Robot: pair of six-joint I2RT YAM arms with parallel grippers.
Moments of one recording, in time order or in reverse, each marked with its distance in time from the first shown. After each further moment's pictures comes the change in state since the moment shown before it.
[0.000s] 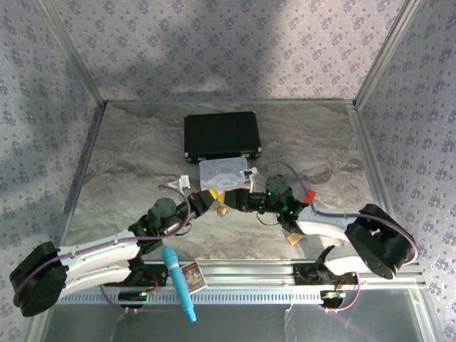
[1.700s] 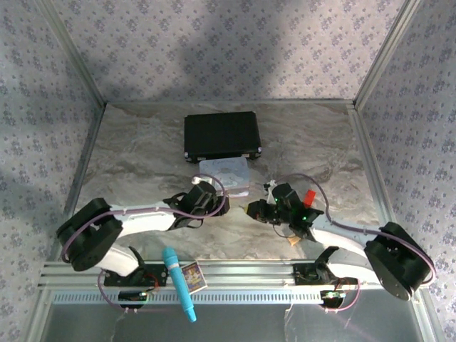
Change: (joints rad) left arm 0.030 0.558 0.334 -0.446 -0.028 0.362; right arm -0.081 -0.209 -0.116 -0.540 0.242 -0.110
